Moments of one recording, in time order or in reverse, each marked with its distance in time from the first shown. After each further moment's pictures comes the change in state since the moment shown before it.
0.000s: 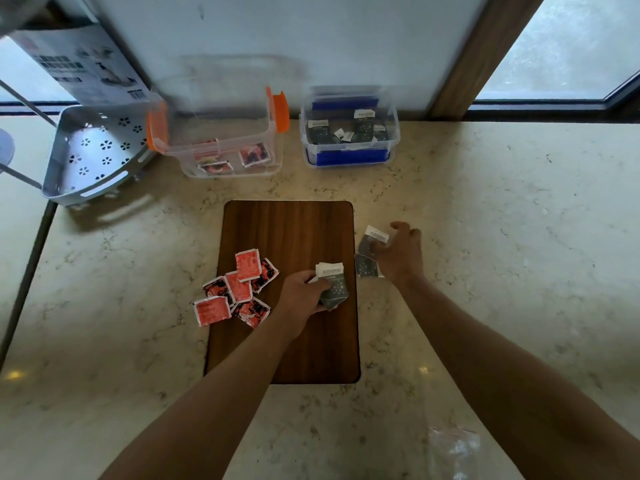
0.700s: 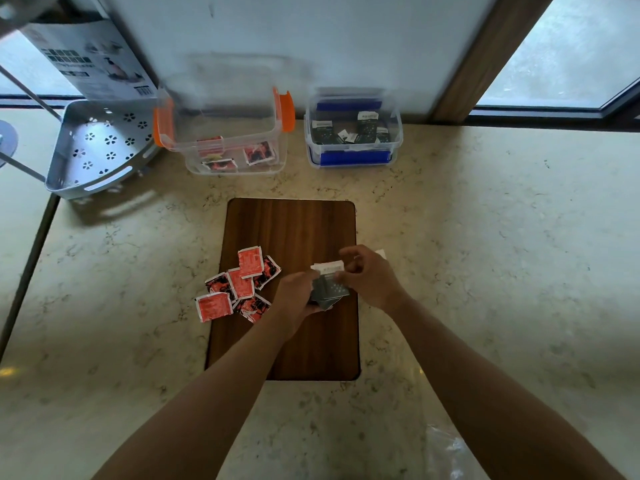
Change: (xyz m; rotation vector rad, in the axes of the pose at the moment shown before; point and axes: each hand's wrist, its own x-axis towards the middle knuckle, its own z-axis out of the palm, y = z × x) left_hand -0.009 0.002 -0.009 -0.192 -0.001 -0.050; right_hand -0.053 -0.010 0.017 0.144 -0.402 -0.218
